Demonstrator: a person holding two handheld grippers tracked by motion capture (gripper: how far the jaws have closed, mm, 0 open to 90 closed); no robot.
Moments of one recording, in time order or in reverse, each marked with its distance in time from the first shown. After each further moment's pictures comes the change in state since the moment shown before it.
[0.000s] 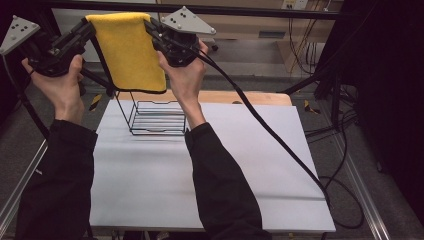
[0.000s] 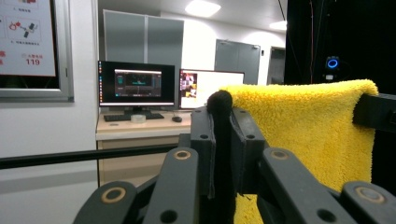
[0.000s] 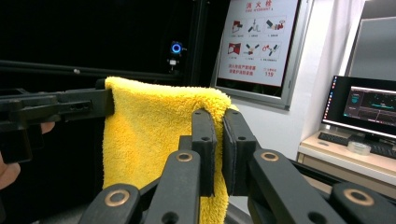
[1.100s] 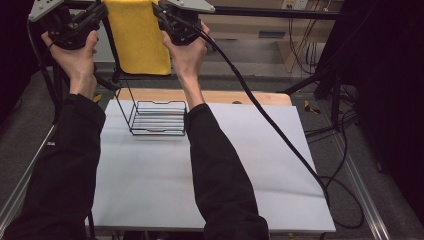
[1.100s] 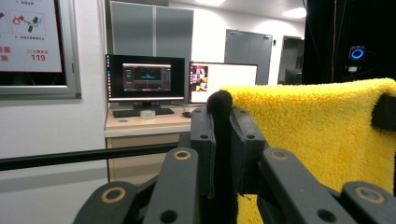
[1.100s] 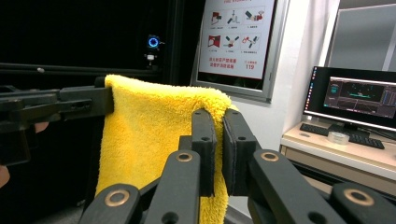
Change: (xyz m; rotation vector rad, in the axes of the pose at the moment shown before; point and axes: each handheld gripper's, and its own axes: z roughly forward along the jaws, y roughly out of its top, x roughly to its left) left arm 0.016 0.005 0.069 0.049 0.037 0.024; right arm -0.040 0.001 0.041 0.032 -0.070 0.016
